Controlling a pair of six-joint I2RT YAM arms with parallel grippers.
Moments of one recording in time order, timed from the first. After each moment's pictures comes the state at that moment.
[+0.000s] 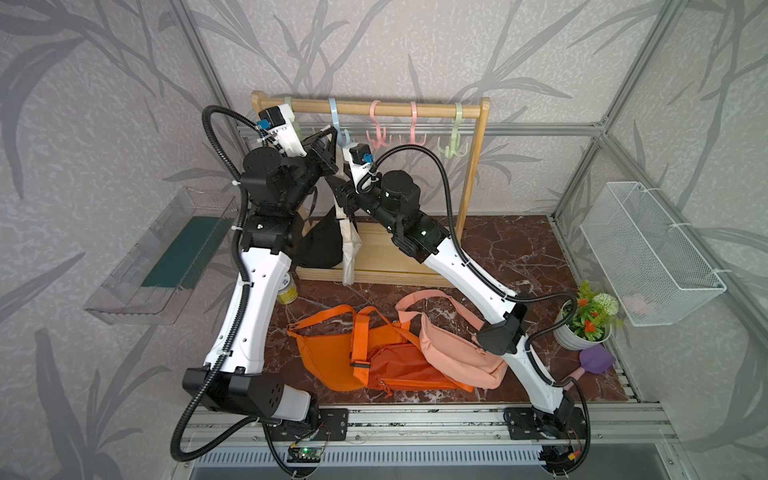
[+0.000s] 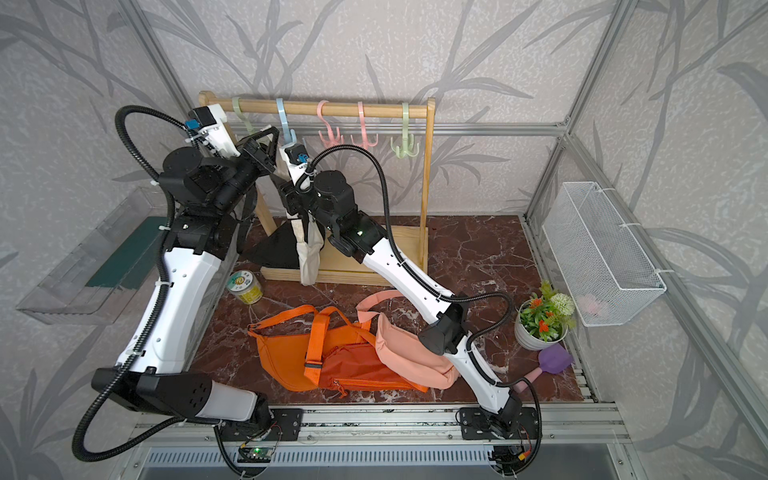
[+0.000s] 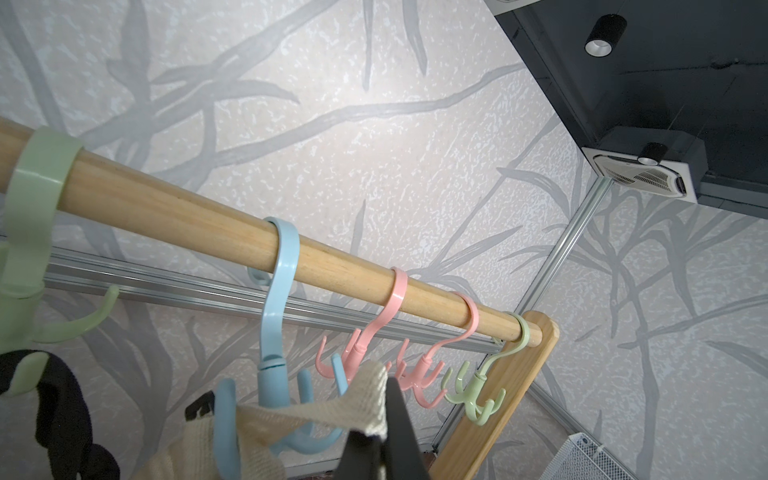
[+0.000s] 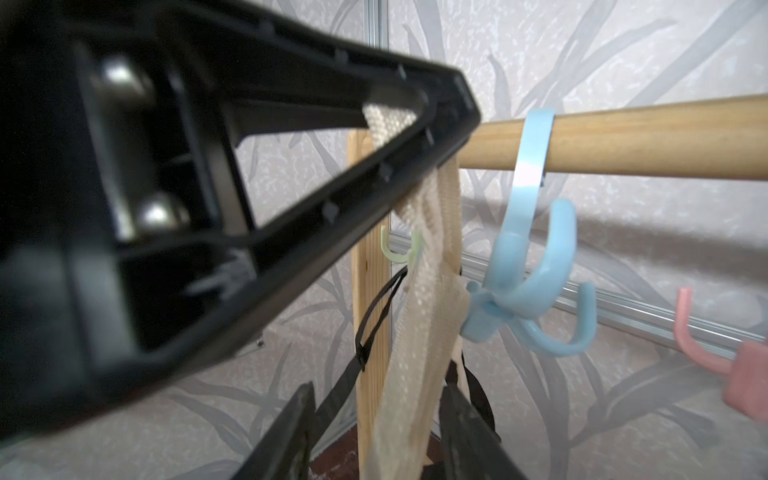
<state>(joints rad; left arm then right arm) -0.11 1.45 1.78 -0.05 0.28 -0.58 0.90 2.40 2.82 -0.22 0.04 0.04</state>
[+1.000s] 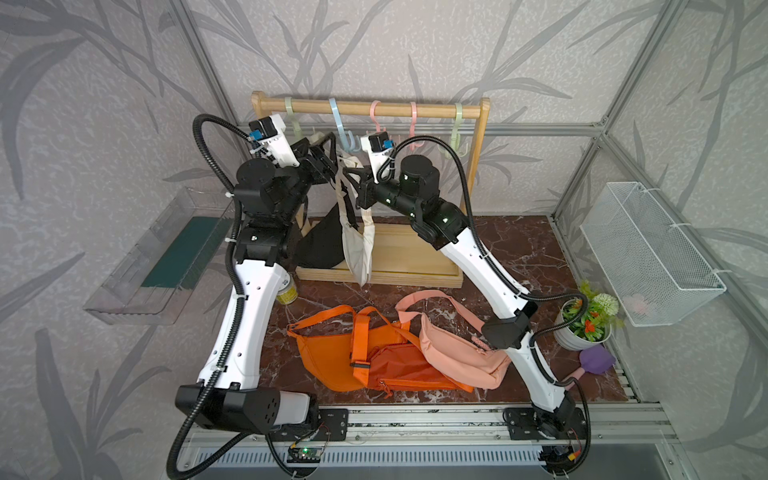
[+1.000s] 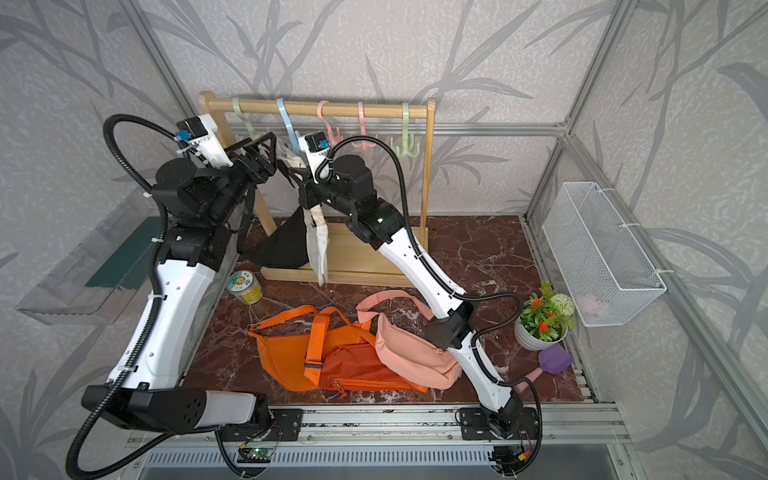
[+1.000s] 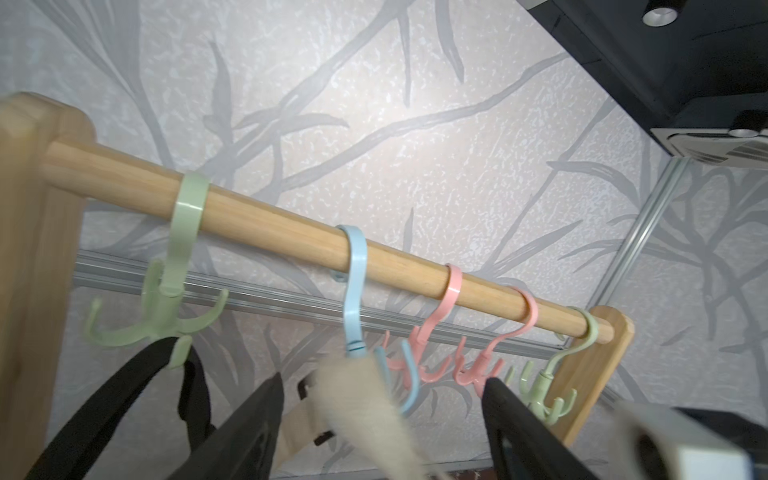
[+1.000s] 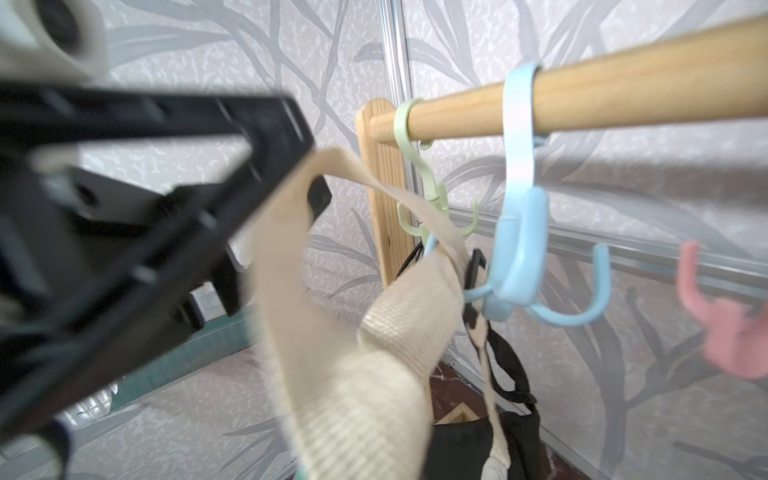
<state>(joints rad) -0.07 1.37 1.65 -0.04 0.16 -0.42 0.82 2.31 2.85 -0.43 -0.17 0.19</state>
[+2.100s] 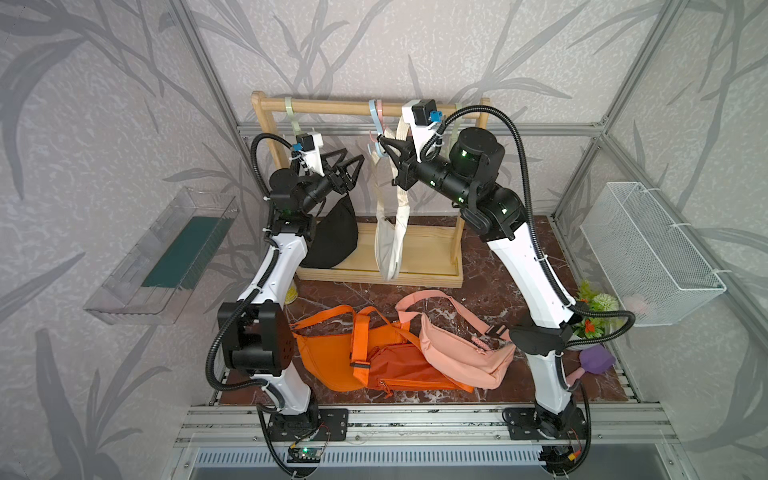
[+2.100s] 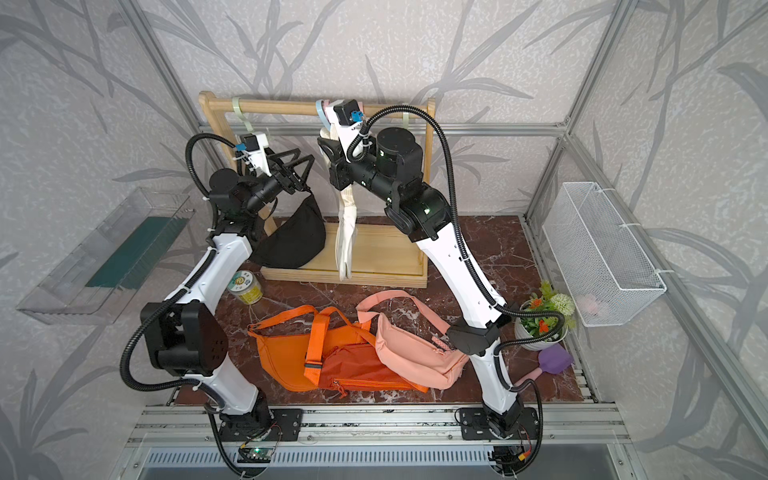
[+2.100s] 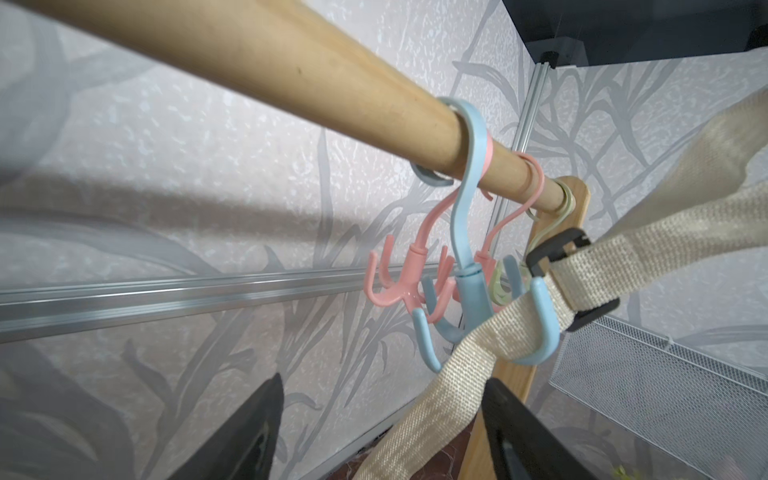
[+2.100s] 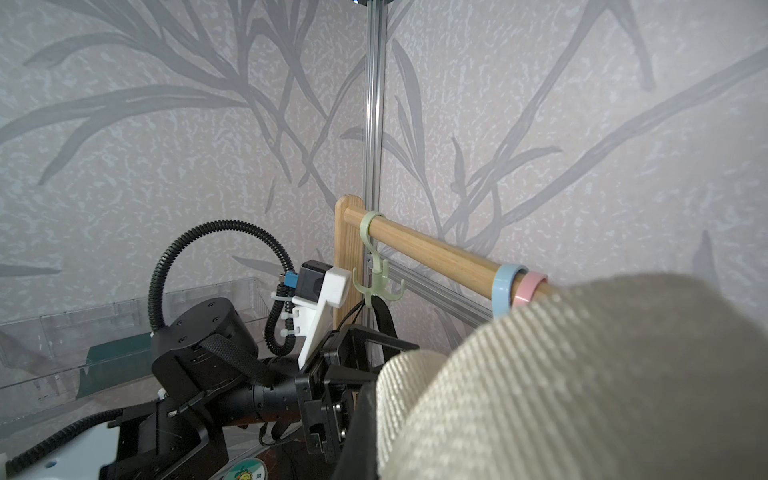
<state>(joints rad) -0.01 1.72 1.56 0.52 0.71 -0.47 0.76 2.11 2.82 -0.54 -0.15 -0.02</state>
